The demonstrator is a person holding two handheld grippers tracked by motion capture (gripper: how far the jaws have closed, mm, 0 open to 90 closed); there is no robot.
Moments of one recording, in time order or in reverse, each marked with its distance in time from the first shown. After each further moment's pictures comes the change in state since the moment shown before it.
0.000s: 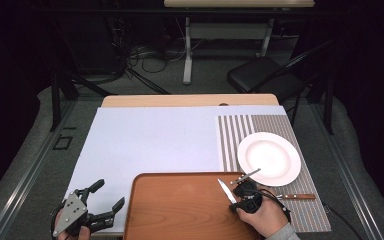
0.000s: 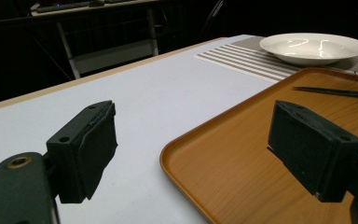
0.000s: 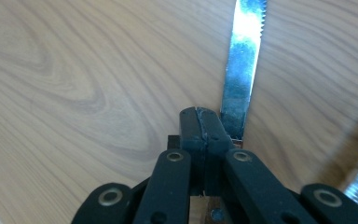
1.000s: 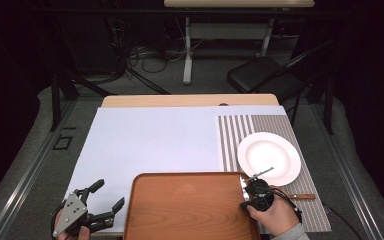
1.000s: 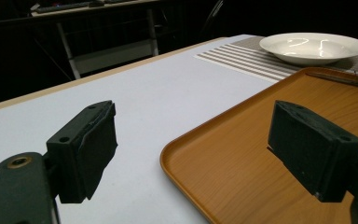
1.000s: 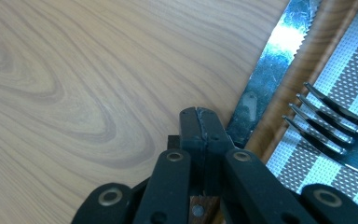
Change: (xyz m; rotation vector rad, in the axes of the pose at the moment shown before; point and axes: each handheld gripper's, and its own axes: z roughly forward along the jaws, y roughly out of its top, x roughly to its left) left arm 0.000 0.000 0.000 0.000 0.000 0.002; right arm -0.023 -0.011 -0.009 -0.027 -0.028 0.079
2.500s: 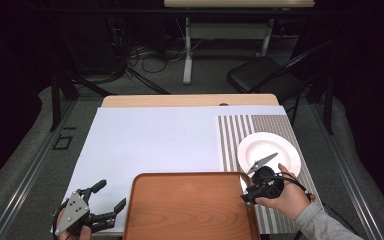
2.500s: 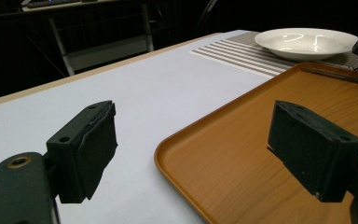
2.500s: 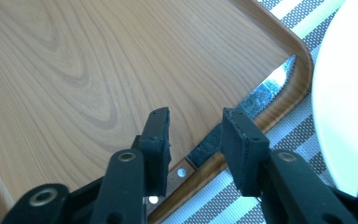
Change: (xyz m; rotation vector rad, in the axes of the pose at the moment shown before) left arm -0.001 0.000 0.003 0.019 -0.022 0.002; right arm -0.019 0.025 -0.035 -0.055 0.087 -0.346
